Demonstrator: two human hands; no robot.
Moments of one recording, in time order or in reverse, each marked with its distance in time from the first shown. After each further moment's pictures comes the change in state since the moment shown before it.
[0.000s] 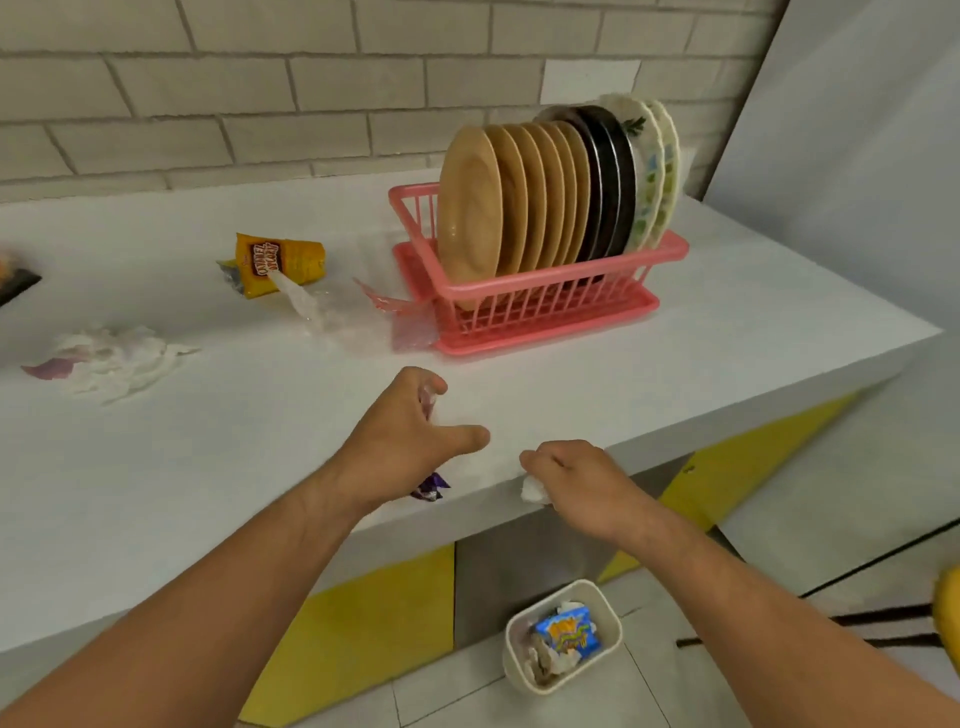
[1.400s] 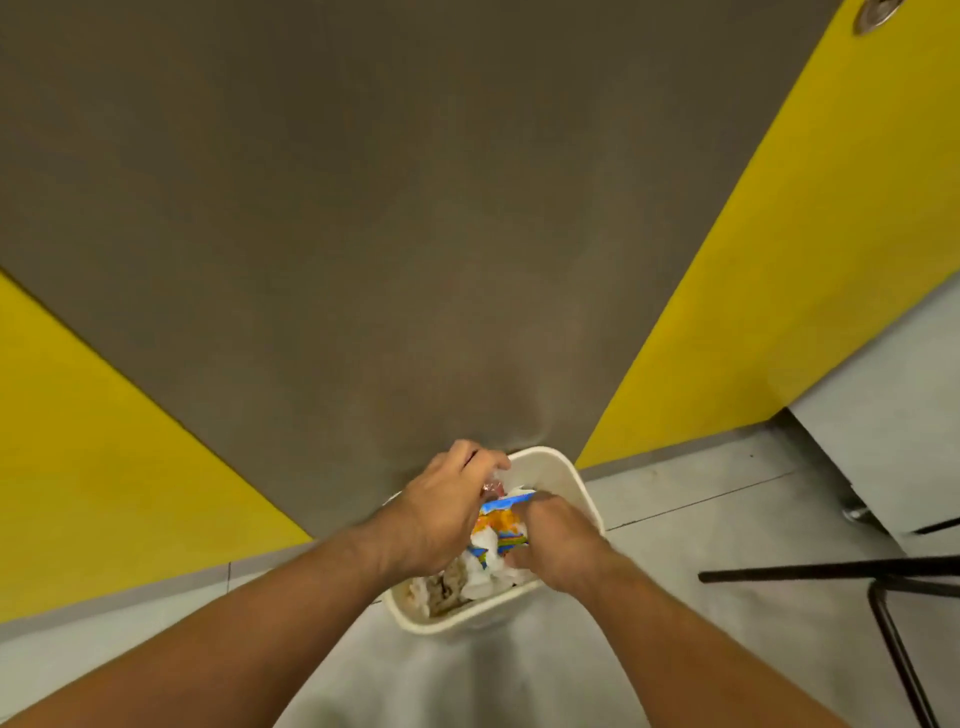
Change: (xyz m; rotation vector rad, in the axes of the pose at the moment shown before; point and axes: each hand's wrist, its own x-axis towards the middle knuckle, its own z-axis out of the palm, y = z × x) left_hand 0.121 -0.456 0.502 0.512 -0.250 0.273; right_hand 0.118 0.582 0.262 -0.462 -0.348 0.153
